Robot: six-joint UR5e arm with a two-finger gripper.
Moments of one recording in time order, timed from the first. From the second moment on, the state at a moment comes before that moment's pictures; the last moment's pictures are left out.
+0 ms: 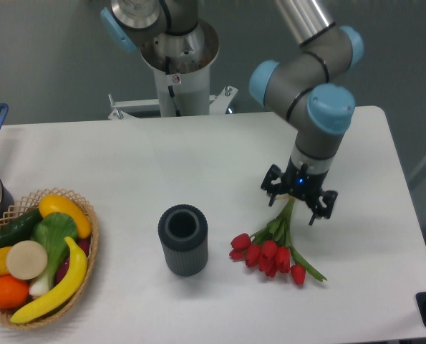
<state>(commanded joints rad) 2.76 -1.84 -1.72 -0.89 1.39 1.23</state>
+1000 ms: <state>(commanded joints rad) 3.12 -1.57 -1.66 -1.31 1.40 1.93</state>
